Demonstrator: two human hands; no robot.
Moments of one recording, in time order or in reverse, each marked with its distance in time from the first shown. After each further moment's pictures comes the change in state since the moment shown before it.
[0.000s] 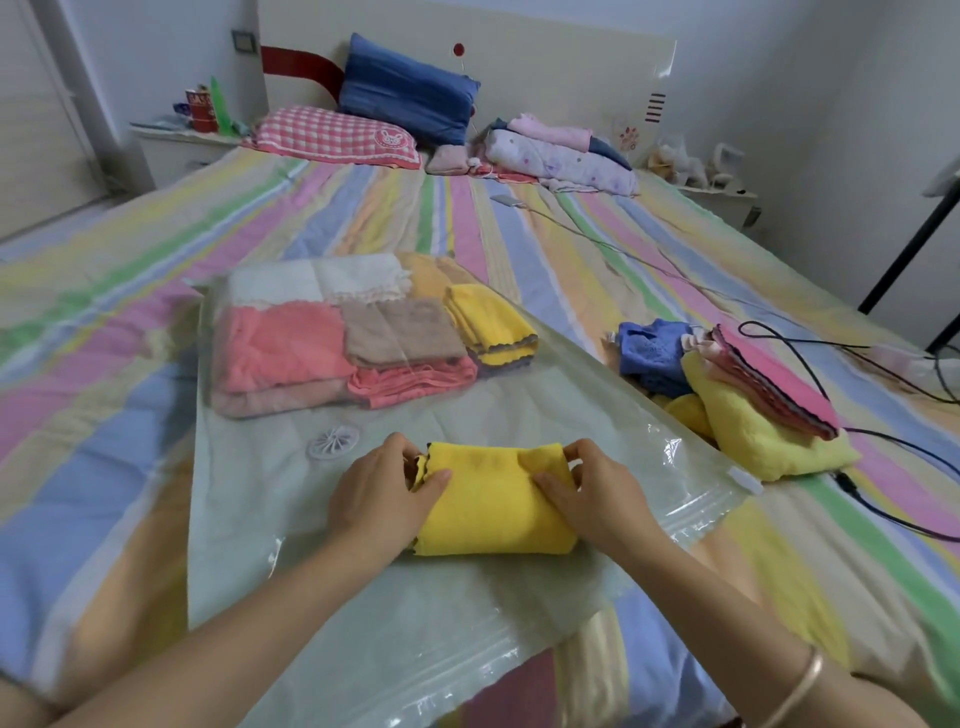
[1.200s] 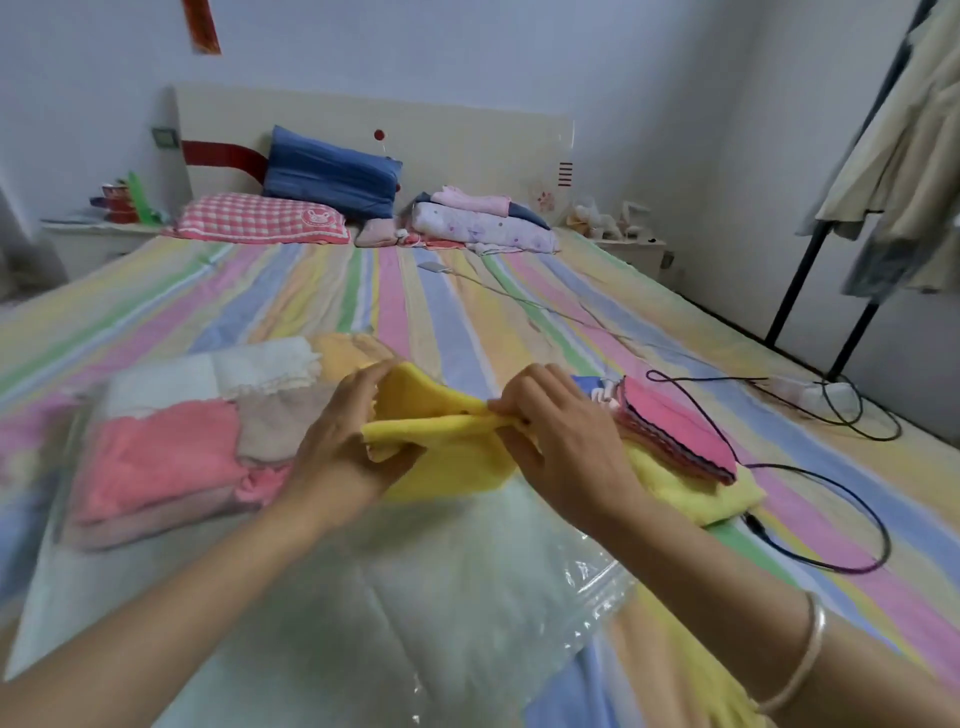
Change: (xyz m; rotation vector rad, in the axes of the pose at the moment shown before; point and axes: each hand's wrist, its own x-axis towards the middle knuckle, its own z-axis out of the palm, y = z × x) left_hand 0.078 0.100 -0.020 -0.239 0.044 0.559; right_hand 0.038 -0.014 -0.120 -0.209 0.575 -0.854
